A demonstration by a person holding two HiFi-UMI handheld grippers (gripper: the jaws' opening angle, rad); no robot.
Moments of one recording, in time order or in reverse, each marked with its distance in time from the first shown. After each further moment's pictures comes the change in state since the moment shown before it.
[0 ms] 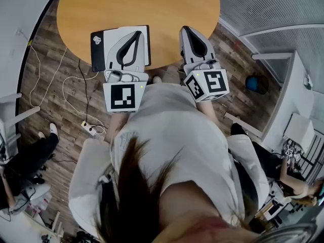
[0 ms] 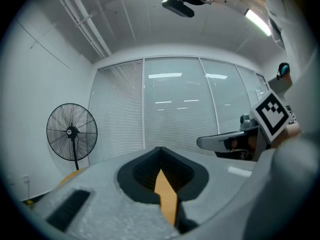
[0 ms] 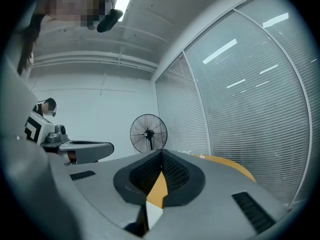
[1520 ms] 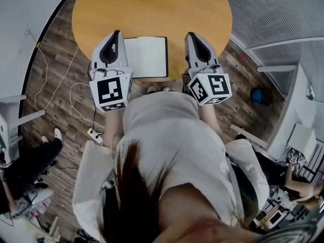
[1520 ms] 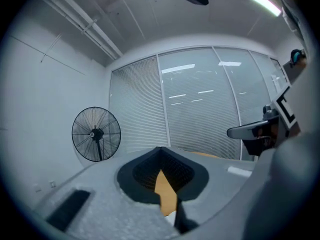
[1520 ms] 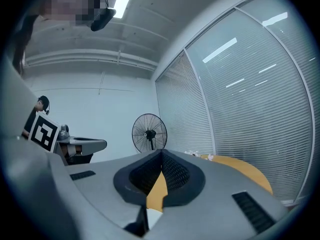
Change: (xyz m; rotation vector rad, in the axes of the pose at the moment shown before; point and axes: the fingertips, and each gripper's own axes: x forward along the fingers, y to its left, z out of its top) left arm -0.022 0.144 -0.012 0.069 0.065 0.188; right arm 0.053 0.041 -0.008 0.013 -0.005 -0.010
